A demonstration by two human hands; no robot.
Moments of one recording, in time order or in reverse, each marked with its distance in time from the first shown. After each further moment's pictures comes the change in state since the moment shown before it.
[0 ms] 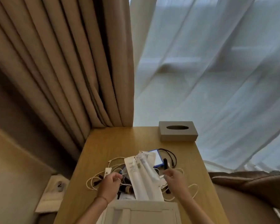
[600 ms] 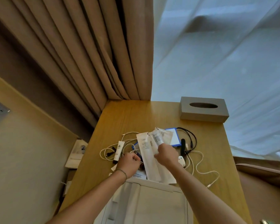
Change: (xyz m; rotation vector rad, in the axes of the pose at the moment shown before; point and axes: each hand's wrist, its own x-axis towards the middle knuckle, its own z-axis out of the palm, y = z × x) left_hand 0.010 0.008 0.040 0.140 -0.052 -0.132; right_hand 0.074 -0.020 0.091 -0.570 -0.232 -0.137
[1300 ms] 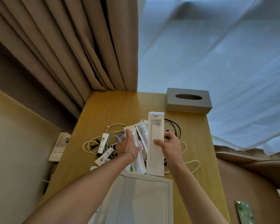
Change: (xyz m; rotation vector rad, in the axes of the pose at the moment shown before) left_hand 0.041 0.042 0.058 0.469 0.195 0.026; right_hand -0.072 0.032 -0.068 1.211 0.112 0.158
